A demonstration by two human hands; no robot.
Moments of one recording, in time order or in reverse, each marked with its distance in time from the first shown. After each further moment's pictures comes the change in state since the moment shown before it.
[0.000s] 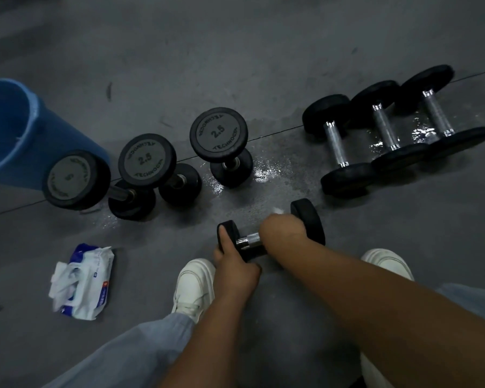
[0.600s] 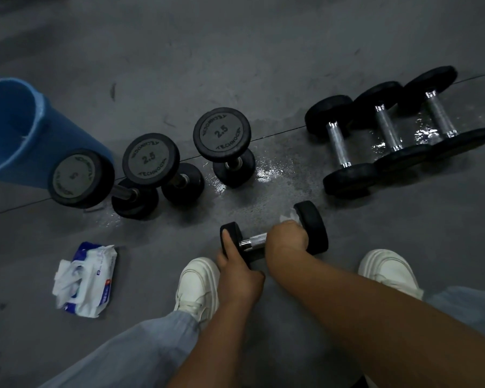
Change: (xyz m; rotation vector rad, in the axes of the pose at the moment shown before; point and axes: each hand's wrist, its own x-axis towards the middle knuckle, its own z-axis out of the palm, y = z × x) left_hand -0.007 -0.012 0.008 -0.013 0.038 0.042; right_hand 0.000 -0.012 0.022 -0.192 -0.063 0.208
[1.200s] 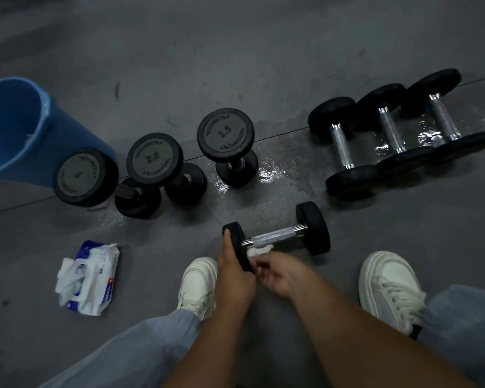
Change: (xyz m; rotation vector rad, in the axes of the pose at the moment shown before) left_hand 0.005 -0.015 -0.005 -0.107 0.024 0.035; right_hand -0.011 -0.020 0.049 2.249 -0.644 0.361
